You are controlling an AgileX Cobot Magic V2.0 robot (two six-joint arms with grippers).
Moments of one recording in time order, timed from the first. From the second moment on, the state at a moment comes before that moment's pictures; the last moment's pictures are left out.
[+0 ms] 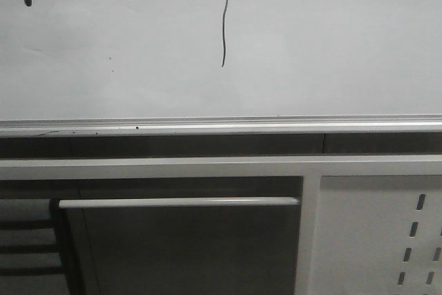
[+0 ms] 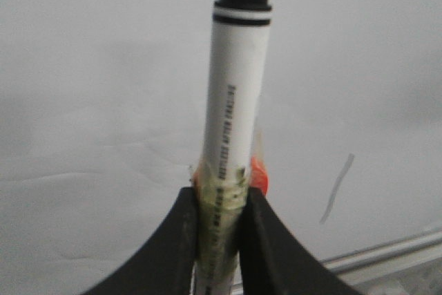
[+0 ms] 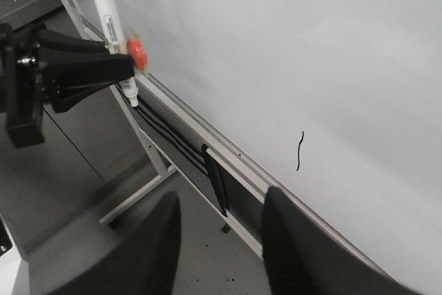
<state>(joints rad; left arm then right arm) -0.86 0.96 -0.62 -1.32 -0.43 1.10 0.34 1.01 -1.21 0.65 0.88 -0.62</state>
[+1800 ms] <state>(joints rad) -0.86 1.22 -0.65 -1.06 -0.72 0.86 0.34 1.01 -1.21 0.65 0.92 -0.61</state>
